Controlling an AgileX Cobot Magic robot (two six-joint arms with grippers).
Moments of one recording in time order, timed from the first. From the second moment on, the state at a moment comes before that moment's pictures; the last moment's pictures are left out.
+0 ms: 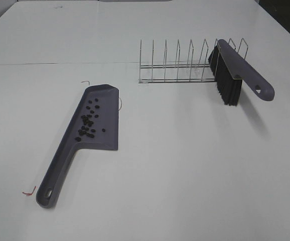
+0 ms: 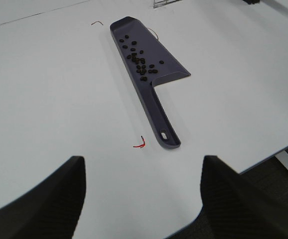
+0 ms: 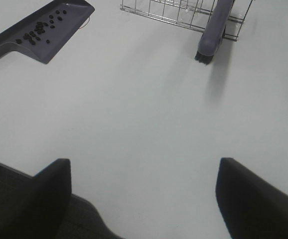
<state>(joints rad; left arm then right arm) -0.49 0.13 -0.51 0.00 1.07 -0.01 0.17 0.12 -0.51 0.14 1.08 -0.20</state>
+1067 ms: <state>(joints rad) -0.19 0.13 -0.51 0.00 1.06 -0.01 0.10 0.11 -0.51 0.14 1.08 -0.20</state>
